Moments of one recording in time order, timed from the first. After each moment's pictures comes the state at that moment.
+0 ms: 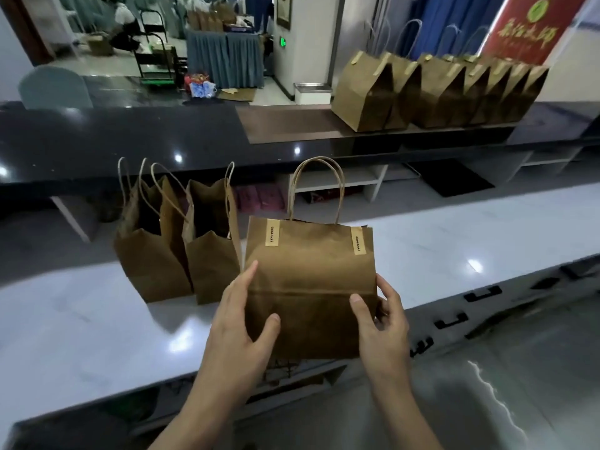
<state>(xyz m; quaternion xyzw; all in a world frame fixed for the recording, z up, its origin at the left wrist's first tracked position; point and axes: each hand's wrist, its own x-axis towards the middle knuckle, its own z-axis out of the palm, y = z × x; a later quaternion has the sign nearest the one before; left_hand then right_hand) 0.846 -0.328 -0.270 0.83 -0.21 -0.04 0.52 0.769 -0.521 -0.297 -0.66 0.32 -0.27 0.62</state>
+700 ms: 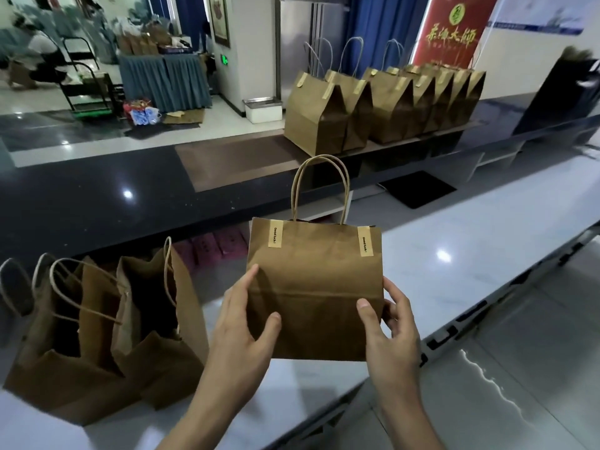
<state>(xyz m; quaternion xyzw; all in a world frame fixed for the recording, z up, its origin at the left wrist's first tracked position) 0.980 -0.429 -0.256 0.80 -0.27 -0.07 0.52 0.855 -0.595 -0.276 -0.63 0.36 -0.37 0.58</state>
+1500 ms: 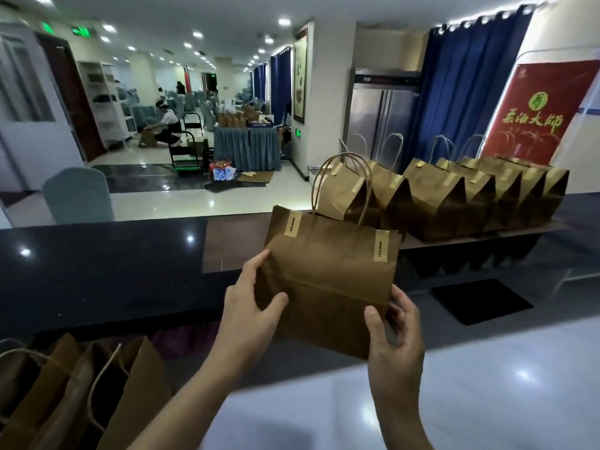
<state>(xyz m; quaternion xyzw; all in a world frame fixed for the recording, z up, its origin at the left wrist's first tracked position) 1.113 -0.596 -0.180 0.80 -0.22 0.04 0.56 1.002 -0.771 -0.216 -0.64 0.19 -0.42 0.62</state>
